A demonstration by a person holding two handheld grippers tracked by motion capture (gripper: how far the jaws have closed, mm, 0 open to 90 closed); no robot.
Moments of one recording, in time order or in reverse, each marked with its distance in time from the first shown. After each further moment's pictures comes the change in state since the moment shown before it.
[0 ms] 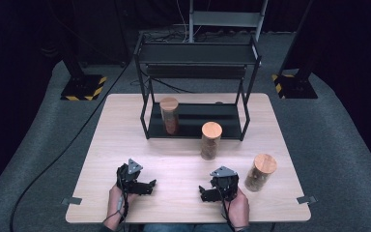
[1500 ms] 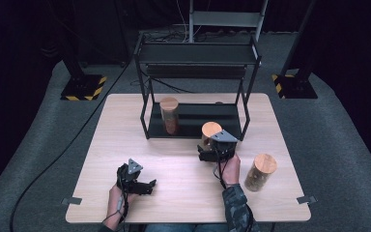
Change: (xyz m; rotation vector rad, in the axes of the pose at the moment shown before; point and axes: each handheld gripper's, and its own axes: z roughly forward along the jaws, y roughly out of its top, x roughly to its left) left arm 0.000 0.000 0.000 -0.001 -0.003 0.002; right arm -0.047 0.095 0.028 -0.273 -0.079 -0.010
